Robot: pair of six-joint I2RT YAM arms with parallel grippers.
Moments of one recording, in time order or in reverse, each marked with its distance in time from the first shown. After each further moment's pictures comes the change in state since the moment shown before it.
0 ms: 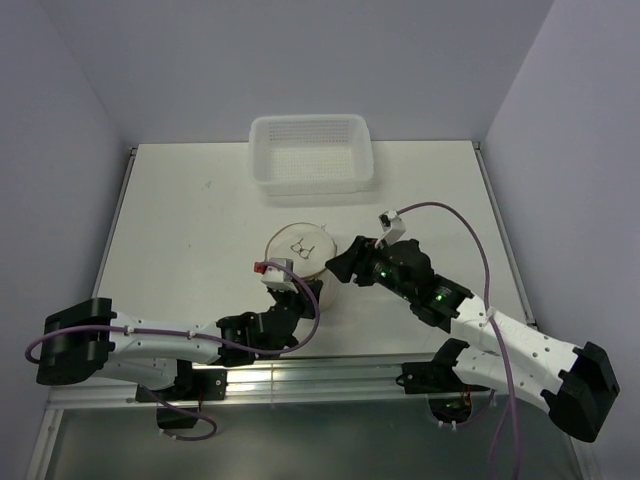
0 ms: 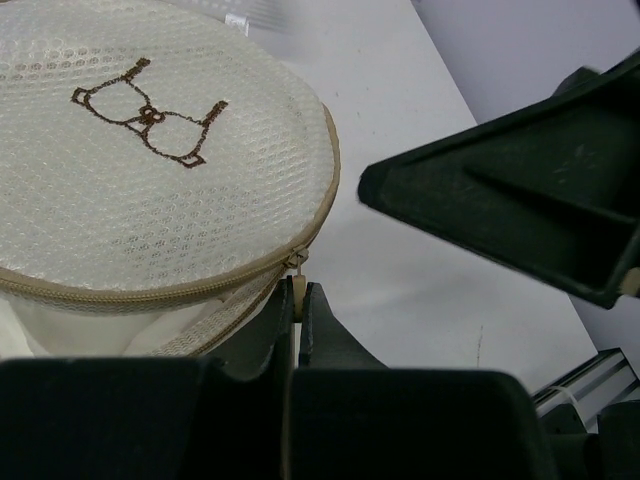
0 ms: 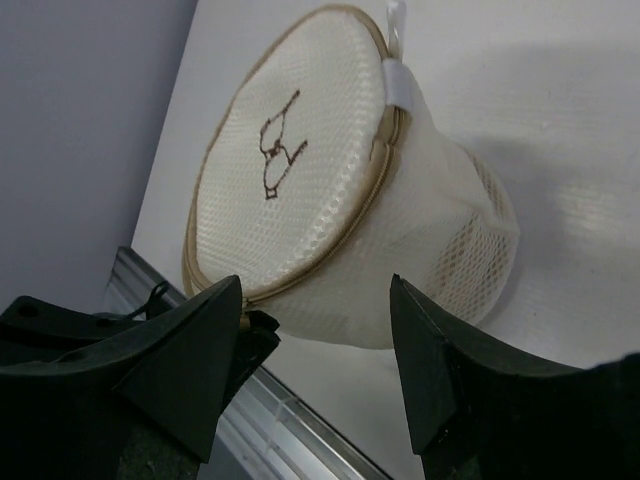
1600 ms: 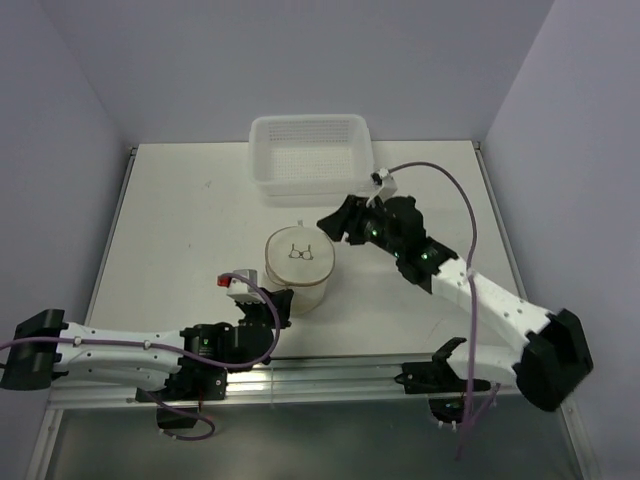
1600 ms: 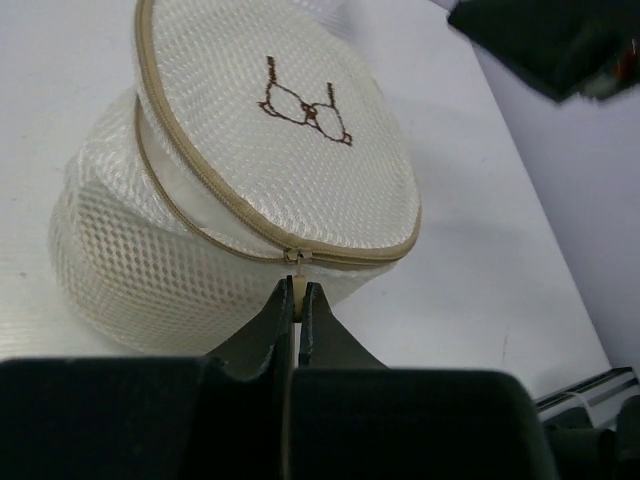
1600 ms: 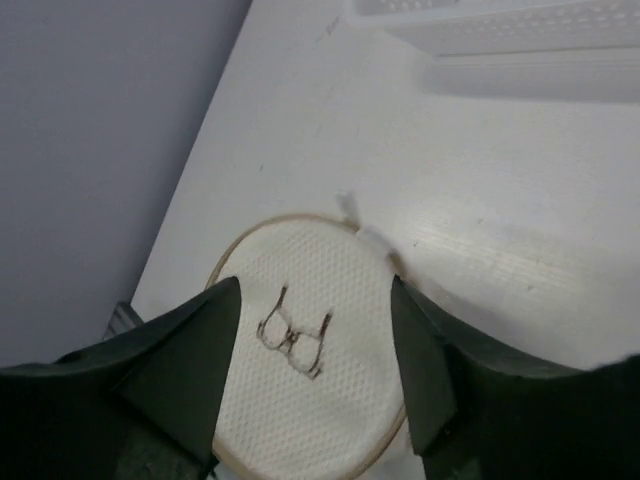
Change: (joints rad) left arm -0.087 -0.325 -0.101 -0.416 -0.161 -0.228; right arm -0.220 0.384 0.307 0.121 -0.209 -0.112
